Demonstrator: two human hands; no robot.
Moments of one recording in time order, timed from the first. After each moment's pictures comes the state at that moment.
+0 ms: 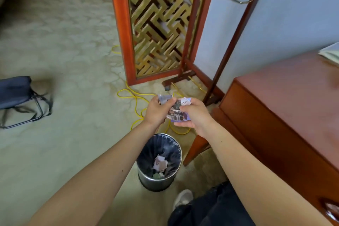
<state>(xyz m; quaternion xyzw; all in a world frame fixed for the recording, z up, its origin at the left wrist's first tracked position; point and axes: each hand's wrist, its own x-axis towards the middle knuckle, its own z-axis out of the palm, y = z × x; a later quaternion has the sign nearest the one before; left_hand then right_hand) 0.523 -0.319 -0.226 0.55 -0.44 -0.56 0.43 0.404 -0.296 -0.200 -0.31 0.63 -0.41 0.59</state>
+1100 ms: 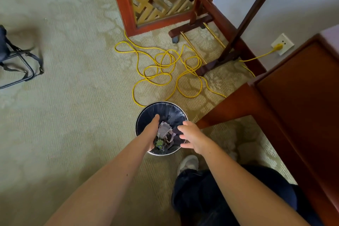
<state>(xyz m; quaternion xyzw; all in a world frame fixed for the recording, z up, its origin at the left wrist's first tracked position) 0.526 -0.307 -0.405 0.69 -0.15 -0.70 0.12 0.392 -0.292 -0.401 -0.21 0.72 -0.13 0.65</state>
